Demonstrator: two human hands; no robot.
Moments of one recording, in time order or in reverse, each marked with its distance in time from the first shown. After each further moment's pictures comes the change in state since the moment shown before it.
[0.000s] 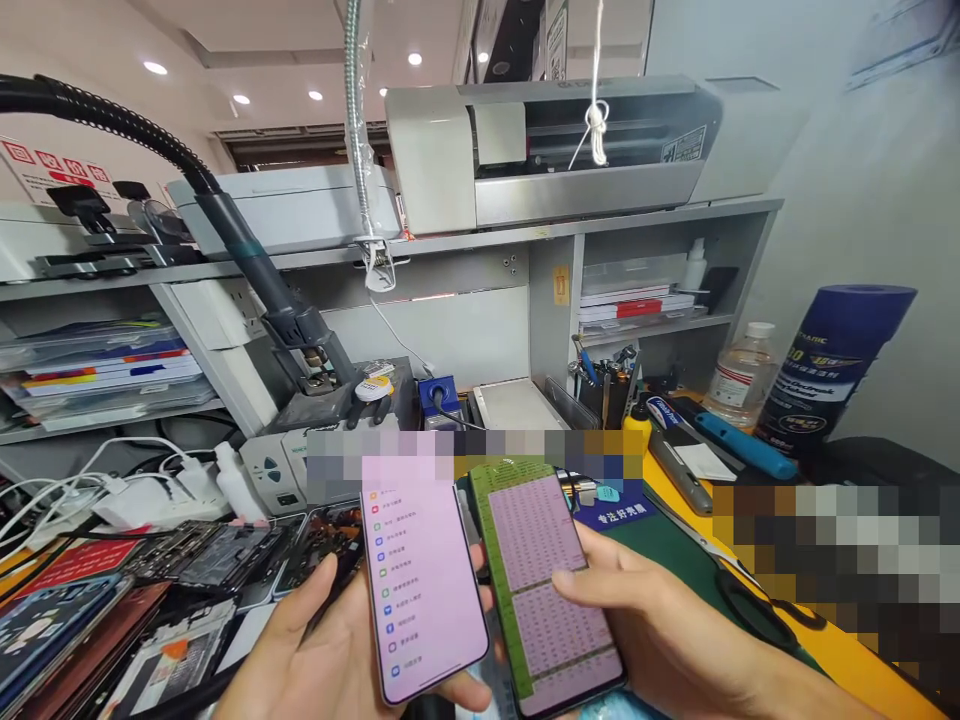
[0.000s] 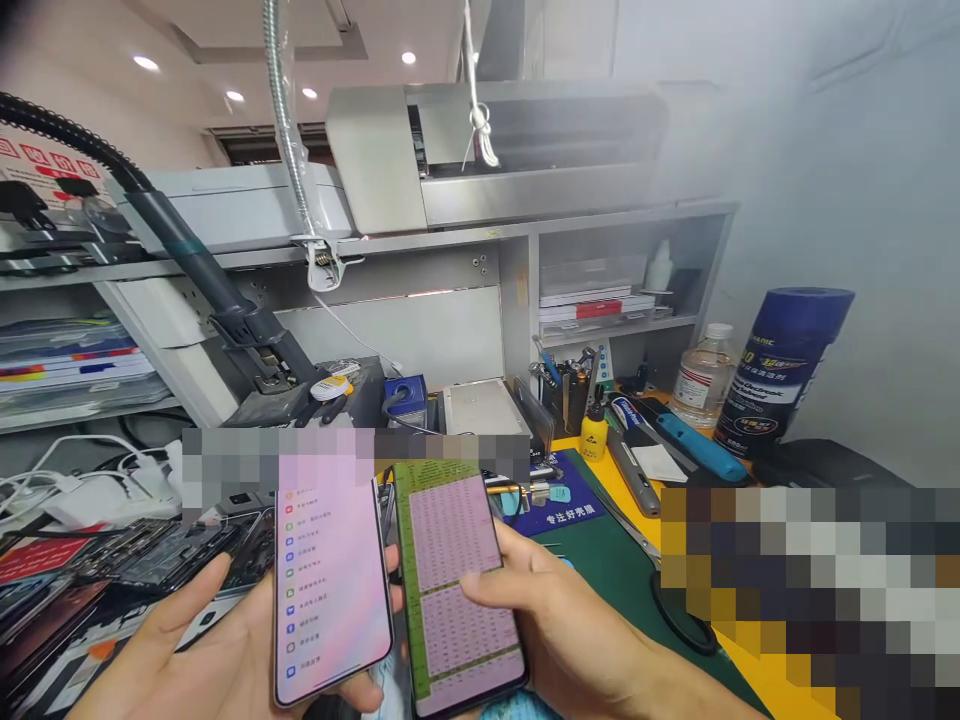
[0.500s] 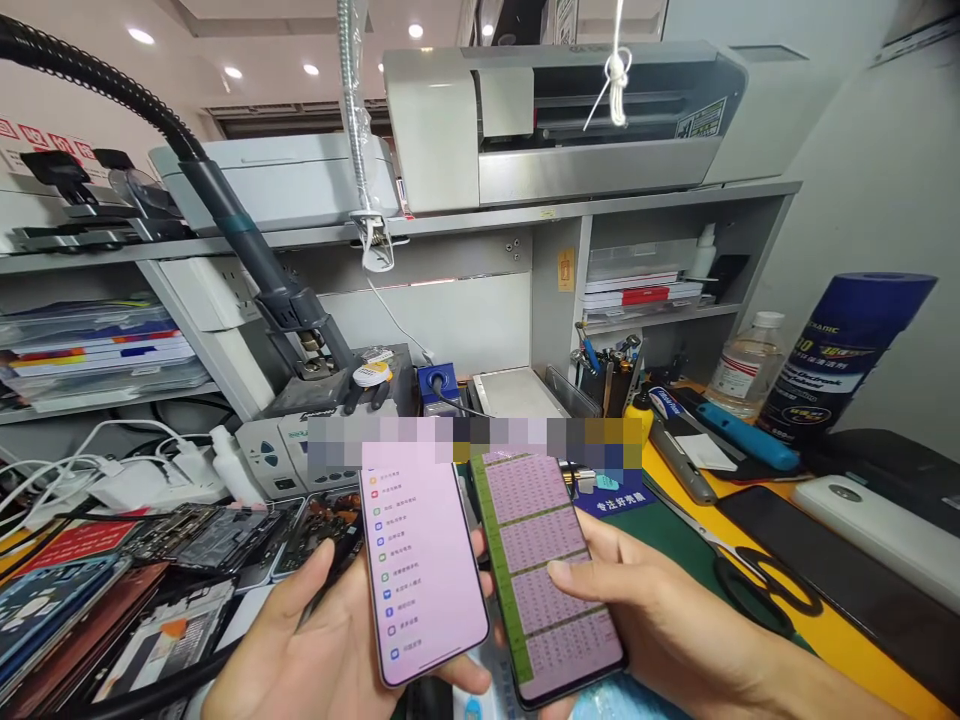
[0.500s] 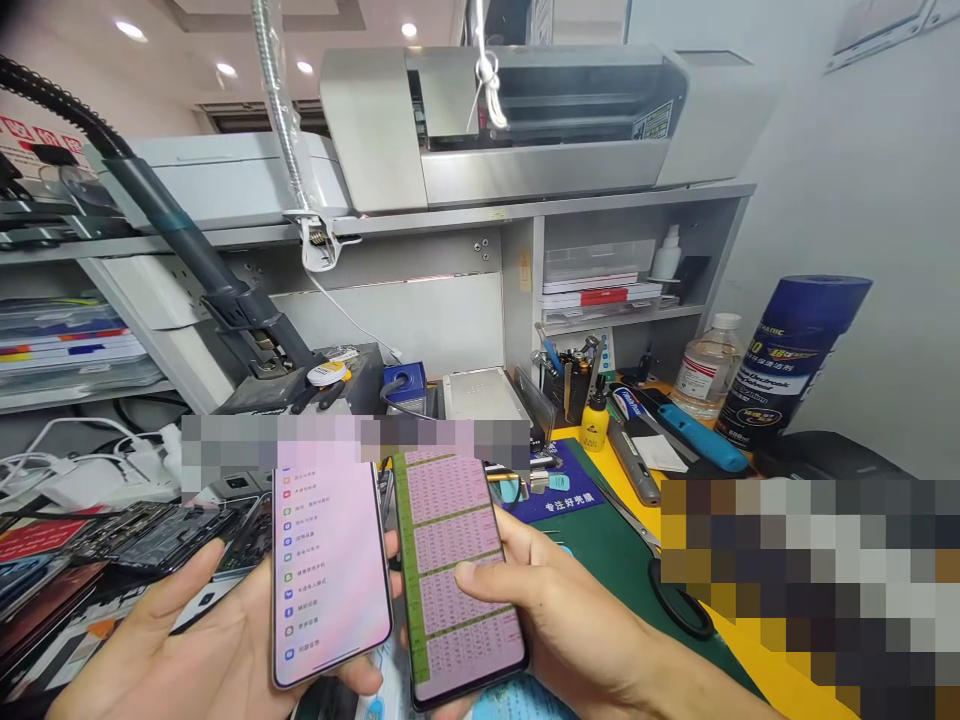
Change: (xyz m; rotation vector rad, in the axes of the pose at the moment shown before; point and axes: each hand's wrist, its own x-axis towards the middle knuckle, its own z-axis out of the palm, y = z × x) left_hand 0.003 -0.006 0.008 -0.077 -0.004 0.094; right_hand 0.001 0.000 0.000 -0.074 0.027 0.037
